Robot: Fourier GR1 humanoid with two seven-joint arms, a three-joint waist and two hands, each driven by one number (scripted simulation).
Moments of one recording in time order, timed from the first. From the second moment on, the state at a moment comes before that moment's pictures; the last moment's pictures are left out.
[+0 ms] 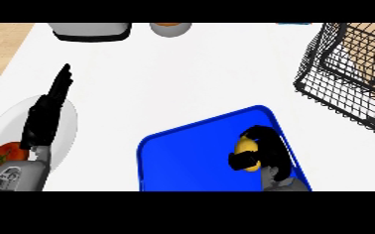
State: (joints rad) left arm -0.15 0.37 -0.03 -1.44 -0.06 0.16 0.06; right arm -0.07 -0.01 0.32 -1.59 0.68 -0.06 1.13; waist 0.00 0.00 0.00
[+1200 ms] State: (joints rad) left arm -0.16 0.33 -0.03 -1.43 -0.09 0.16 0.05; right arm -0.96 -0.10 0.09 -1.18 1.23 -0.26 1.06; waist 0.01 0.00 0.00
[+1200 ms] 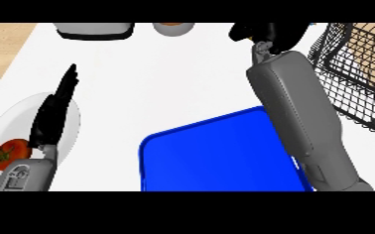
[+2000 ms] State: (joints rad) left arm -0.15 0.31 0.00 -1.46 -0.12 0.14 0.07; right arm -1.03 -0.33 -0.09 -1.11 1.16 -0.07 0.90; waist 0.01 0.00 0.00
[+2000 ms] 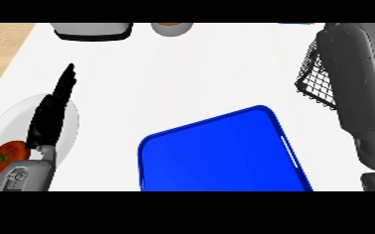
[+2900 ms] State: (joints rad) left arm -0.15 0.30 0.03 -1.46 -0.13 0.11 0.08; right arm -0.96 -0.61 -0.14 -0.84 1.24 -0.03 0.66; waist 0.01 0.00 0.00
